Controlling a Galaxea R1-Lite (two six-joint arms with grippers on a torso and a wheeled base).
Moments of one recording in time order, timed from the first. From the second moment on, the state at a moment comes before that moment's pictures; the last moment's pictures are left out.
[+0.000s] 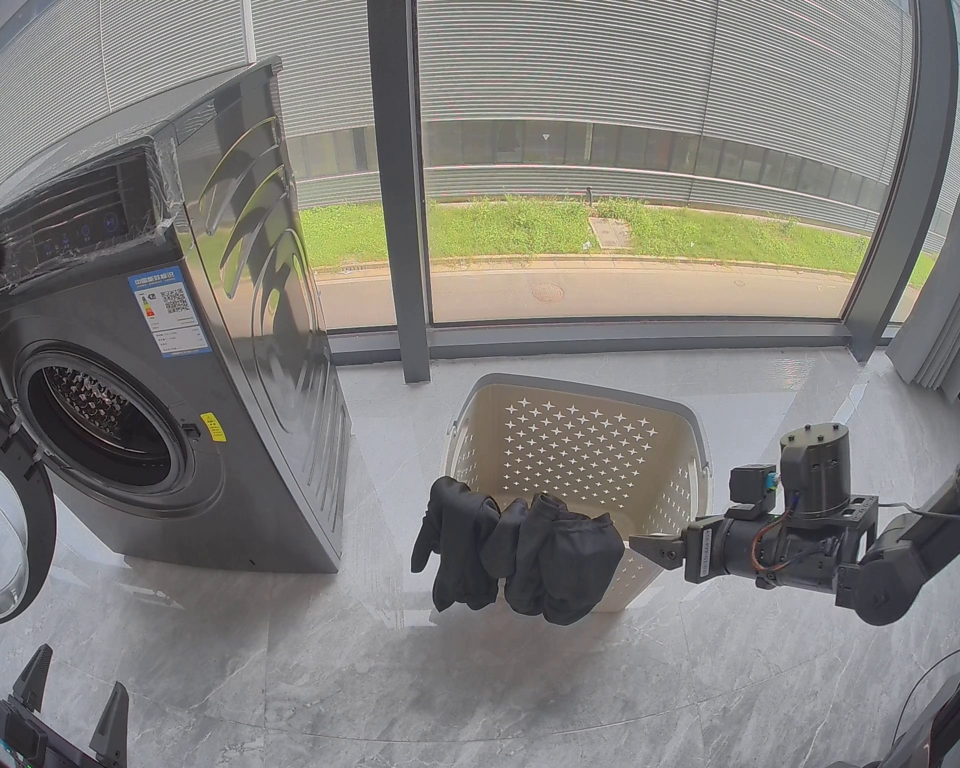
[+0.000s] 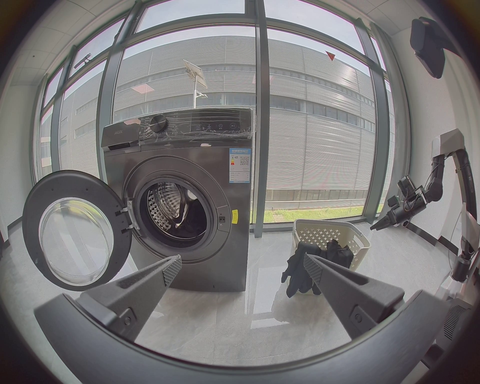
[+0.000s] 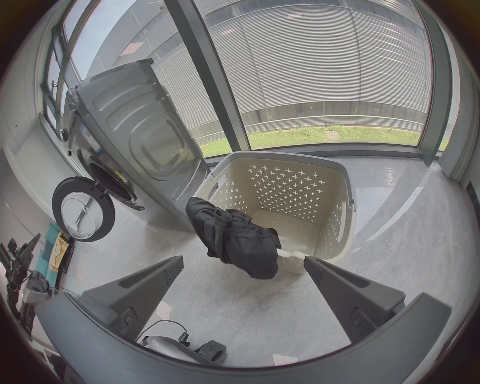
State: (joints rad) left arm 0.00 0.02 -0.02 0.00 0.01 -0.02; right arm 0.45 1.79 -0.53 -0.74 0.05 0.21
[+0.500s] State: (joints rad) left arm 0.00 0.02 -0.02 0.00 0.00 -0.02; right arm 0.49 2.06 -0.69 -0.83 -0.06 0.26
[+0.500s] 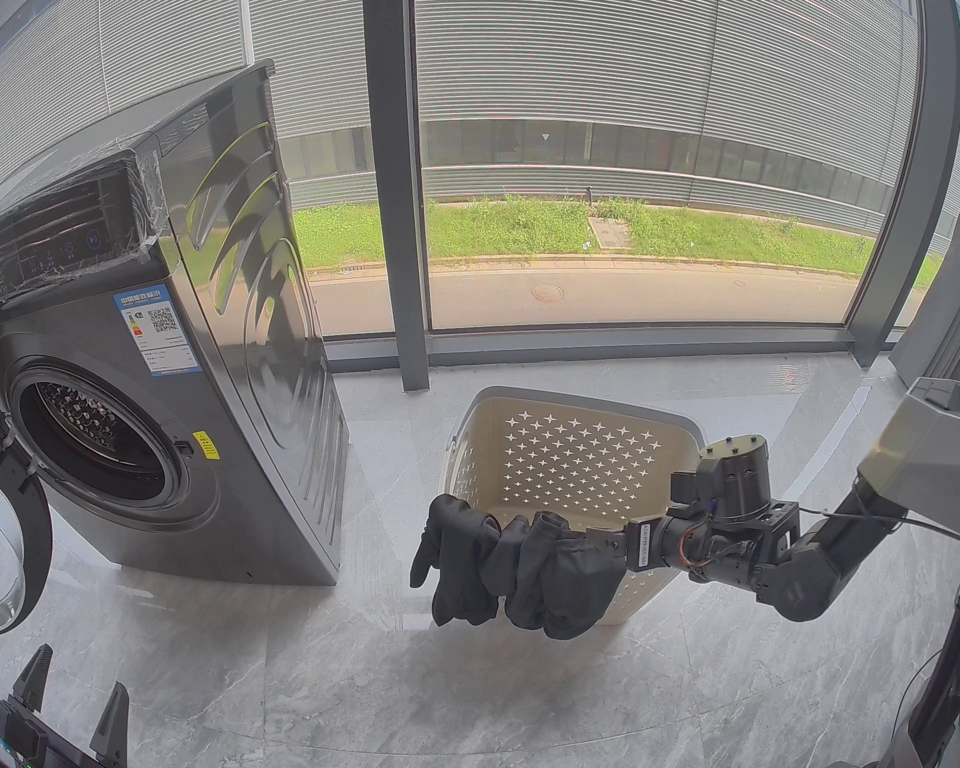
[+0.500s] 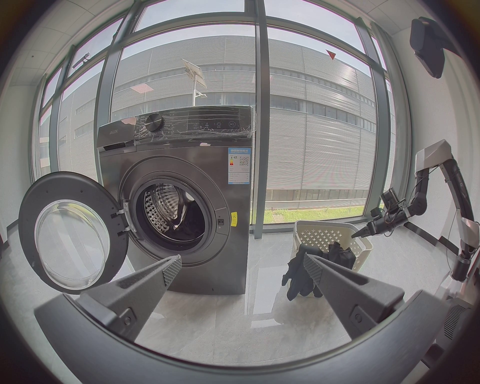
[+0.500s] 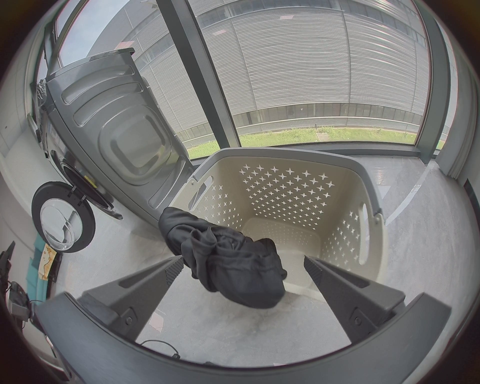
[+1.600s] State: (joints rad) left arm 0.00 0.02 -0.02 0.00 0.01 -0.02; right arm 0.52 2.41 -0.96 -0.87 -0.13 0.25
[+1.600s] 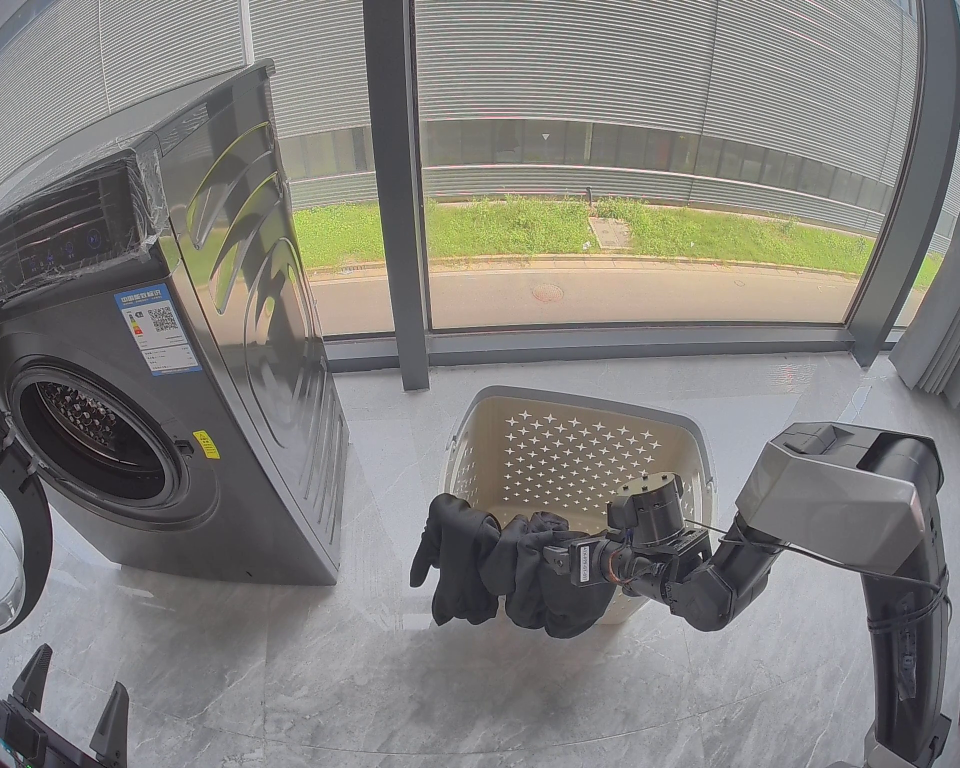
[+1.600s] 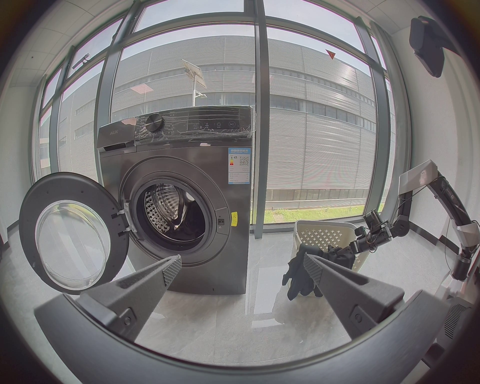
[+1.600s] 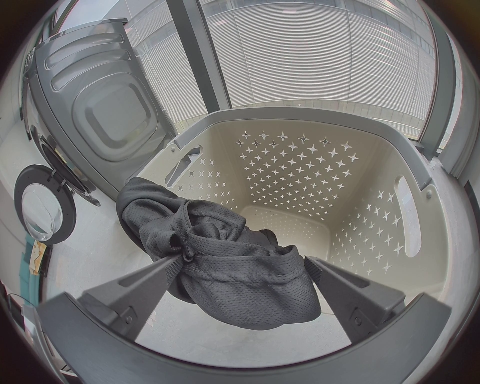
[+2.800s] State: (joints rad) left arm 0.00 0.02 -0.02 0.00 0.01 -0.02; right arm 0.53 2.27 -0.87 -0.93 -0.11 0.31
